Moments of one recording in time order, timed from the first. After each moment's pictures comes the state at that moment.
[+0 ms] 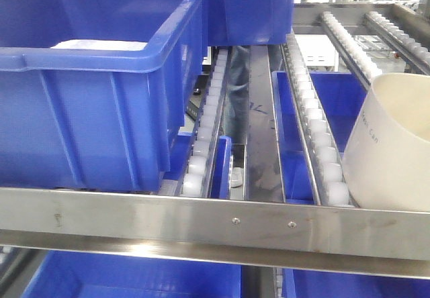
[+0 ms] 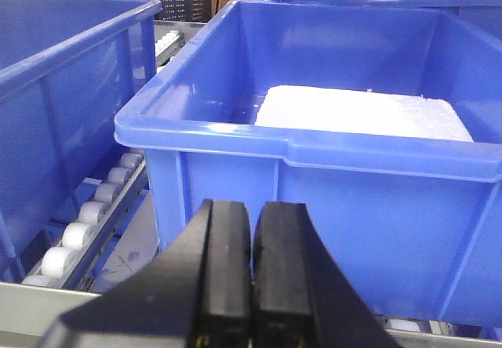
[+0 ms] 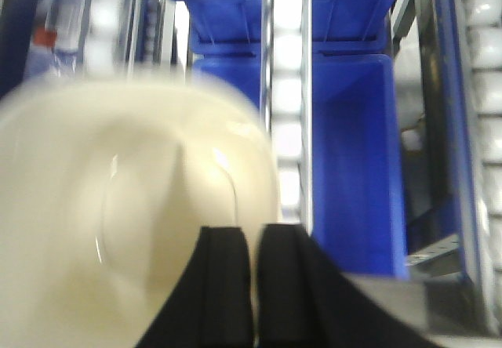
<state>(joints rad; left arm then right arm) -0.04 -0.01 0.01 -0.08 0.06 0.04 0.00 0.97 -0.56 0.09 0.37 0.03</state>
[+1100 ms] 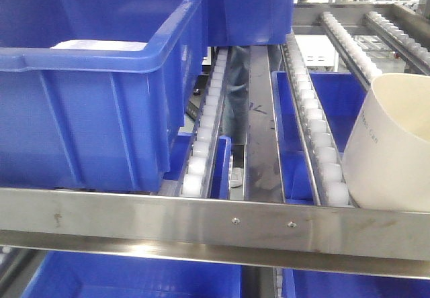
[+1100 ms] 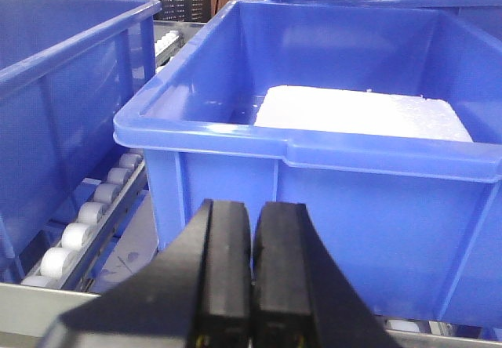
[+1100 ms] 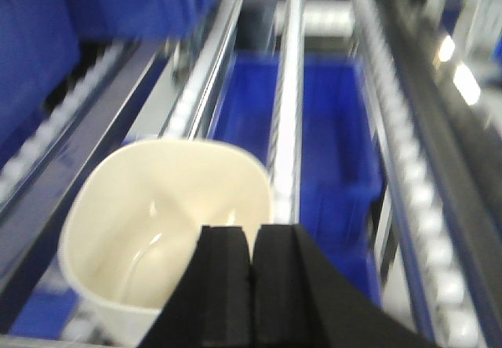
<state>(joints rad) -0.04 -0.01 0.01 -0.08 0.06 0.04 0.01 0.10 -0.09 0.12 0.14 -0.07</state>
